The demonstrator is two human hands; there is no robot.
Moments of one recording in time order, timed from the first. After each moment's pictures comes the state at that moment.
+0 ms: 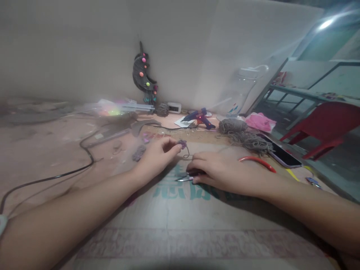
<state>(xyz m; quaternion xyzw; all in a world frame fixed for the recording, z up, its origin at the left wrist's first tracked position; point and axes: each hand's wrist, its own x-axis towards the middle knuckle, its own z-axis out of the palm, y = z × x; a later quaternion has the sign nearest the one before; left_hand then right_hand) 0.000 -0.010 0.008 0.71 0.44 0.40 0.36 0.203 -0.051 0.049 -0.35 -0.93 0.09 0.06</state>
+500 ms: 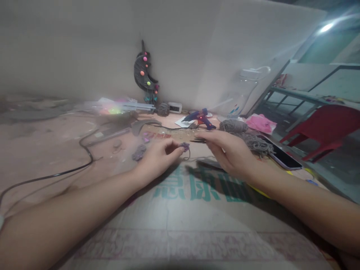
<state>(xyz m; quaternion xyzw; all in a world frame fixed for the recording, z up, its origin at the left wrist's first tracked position) -0.002 -0.008 0.002 0.75 0.40 0.38 0.36 0.217 -0.037 0.049 -0.36 -0.88 -0.06 0.29</state>
